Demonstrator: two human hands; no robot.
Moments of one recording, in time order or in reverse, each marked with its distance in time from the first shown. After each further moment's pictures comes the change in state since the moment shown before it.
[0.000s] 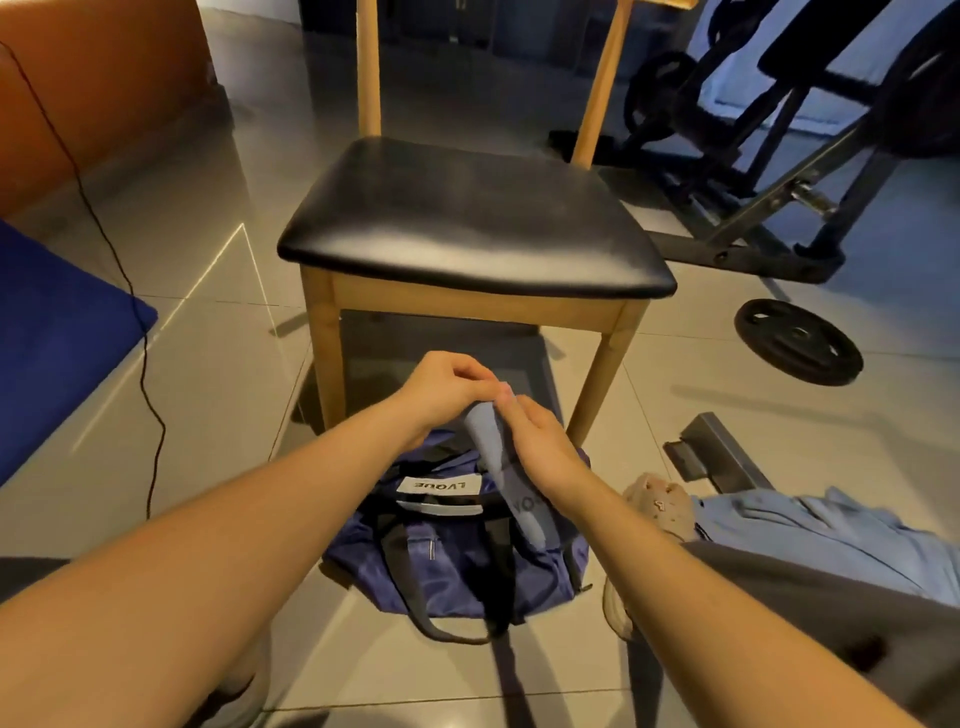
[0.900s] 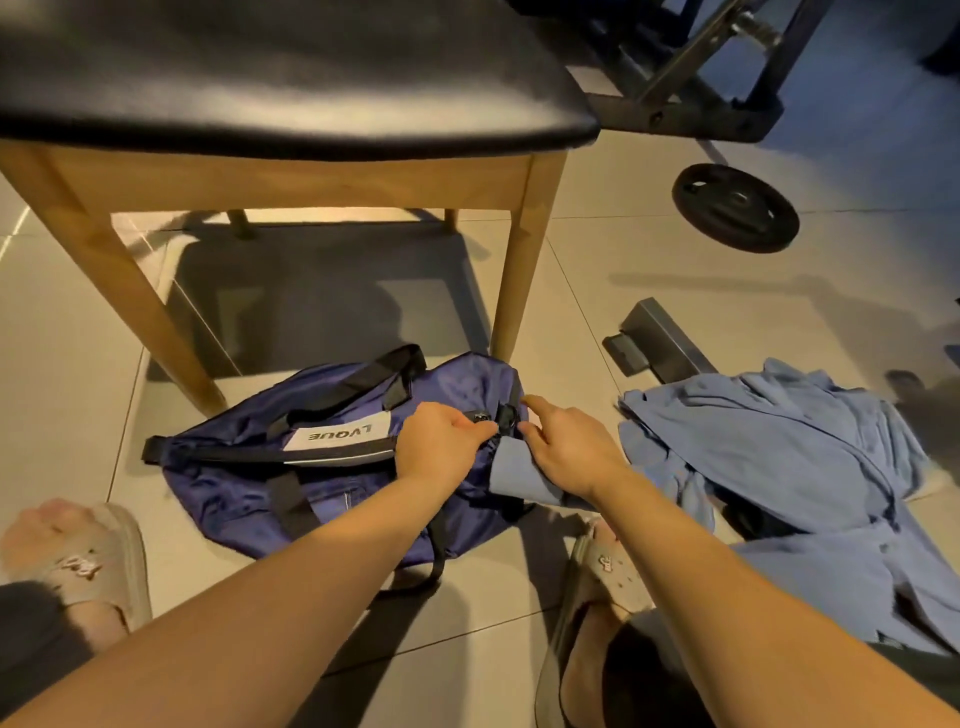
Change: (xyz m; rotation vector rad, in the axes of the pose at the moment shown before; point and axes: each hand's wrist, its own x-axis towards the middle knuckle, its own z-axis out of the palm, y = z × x) left_hand 0.012 -0.119 0.173 0.304 0.103 -0.181; right_hand 0.007 0.200 -0.067 -0.720 0.065 -0.010
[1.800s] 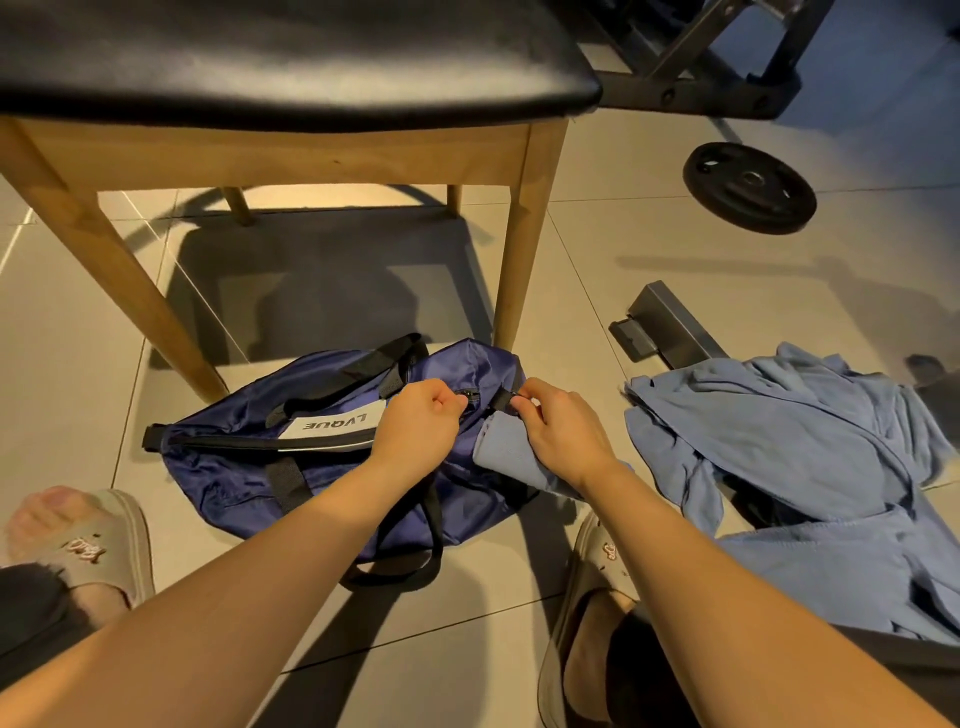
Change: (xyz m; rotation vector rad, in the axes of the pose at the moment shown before) left_hand 0.006 -0.012 -0.023 -0.001 -0.040 0.111; right_hand 0.004 -0.006 0.016 0.218 0.131 0.041
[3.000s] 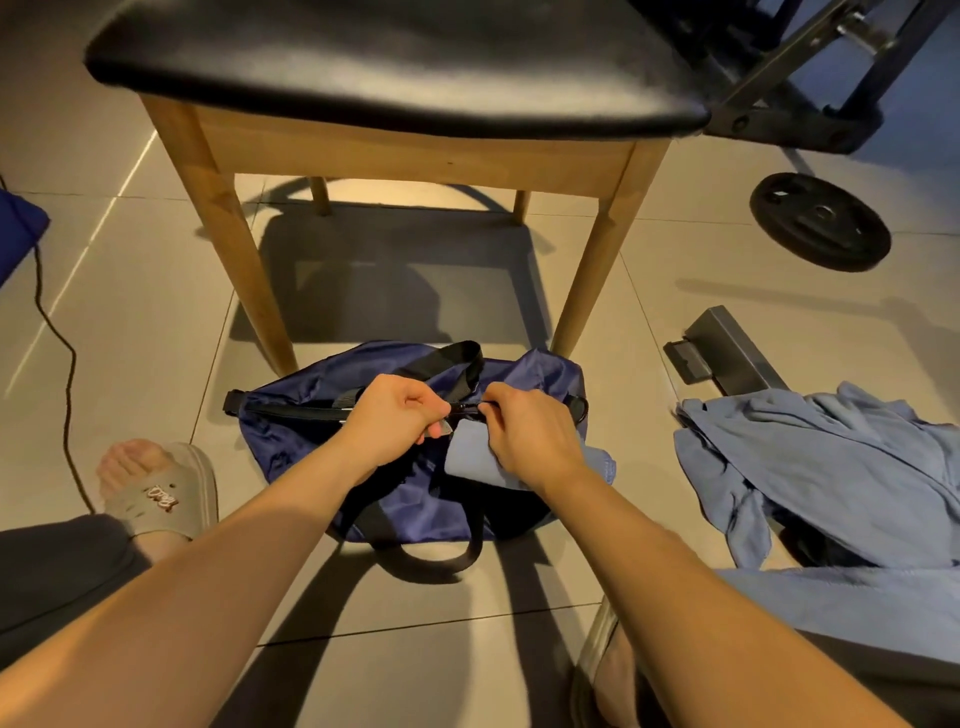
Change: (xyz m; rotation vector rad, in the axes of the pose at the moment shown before) left_hand -0.022 -0.037 -0.092 -0.126 -0.071 -0.067; right_hand 0.000 -0.100 0.038 -0.258 -0.021 -0.218
